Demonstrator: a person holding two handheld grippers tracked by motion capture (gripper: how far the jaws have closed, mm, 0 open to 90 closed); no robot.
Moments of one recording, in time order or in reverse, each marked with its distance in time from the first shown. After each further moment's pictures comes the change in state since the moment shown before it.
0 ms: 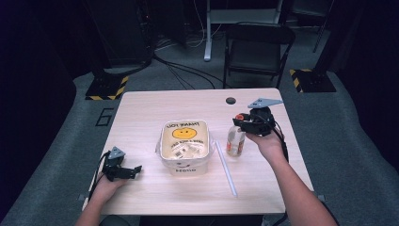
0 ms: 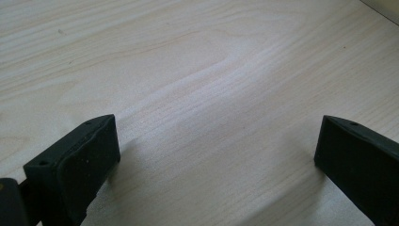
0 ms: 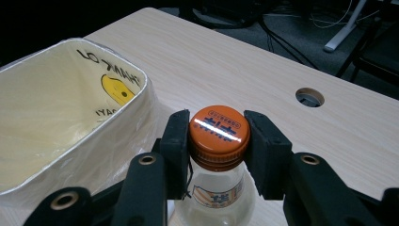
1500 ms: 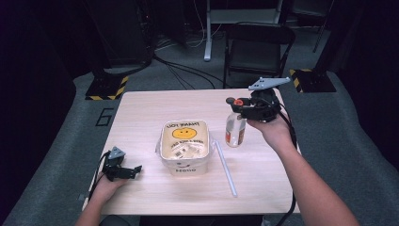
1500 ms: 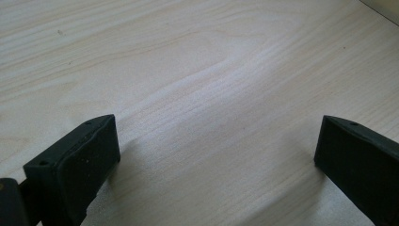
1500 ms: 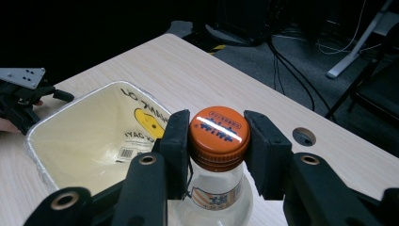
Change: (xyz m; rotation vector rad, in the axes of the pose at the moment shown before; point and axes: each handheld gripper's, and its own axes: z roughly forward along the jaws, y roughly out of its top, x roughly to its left) left arm 0.000 0.000 0.000 0.002 -0.002 0.002; right arm 0.023 0.067 -0.052 -0.021 0.033 -0.091
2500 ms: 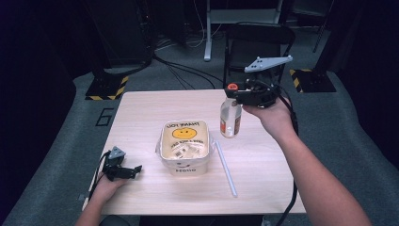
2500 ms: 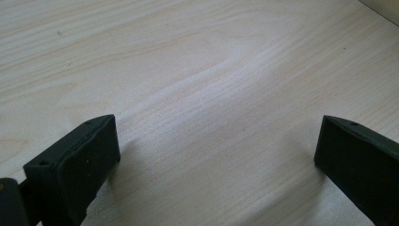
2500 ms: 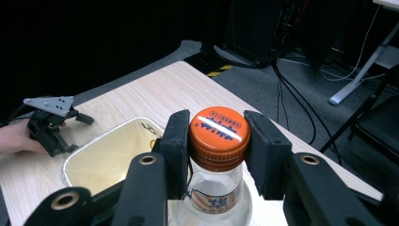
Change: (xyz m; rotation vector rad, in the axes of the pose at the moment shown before) left arm 0.000 0.001 0.000 0.002 -0.002 0.002; right arm 0.017 0.055 -0.026 -0.058 0.028 -0.061
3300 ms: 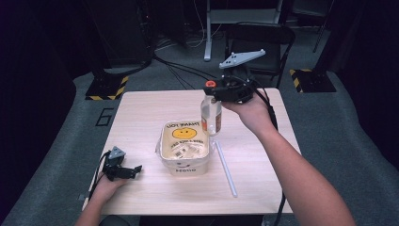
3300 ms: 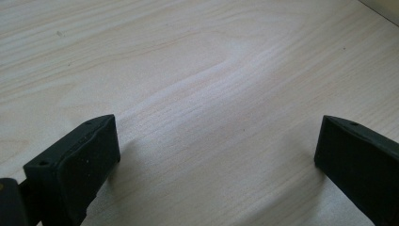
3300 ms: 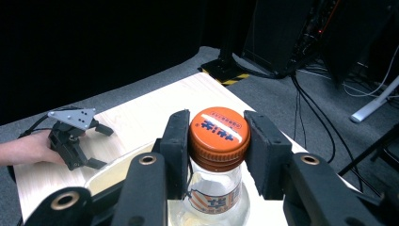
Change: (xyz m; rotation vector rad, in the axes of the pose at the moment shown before) left arm 0.000 0.000 0.000 0.001 -0.001 -0.001; right arm 0.028 0.028 0.033 -0.012 0.072 -0.043
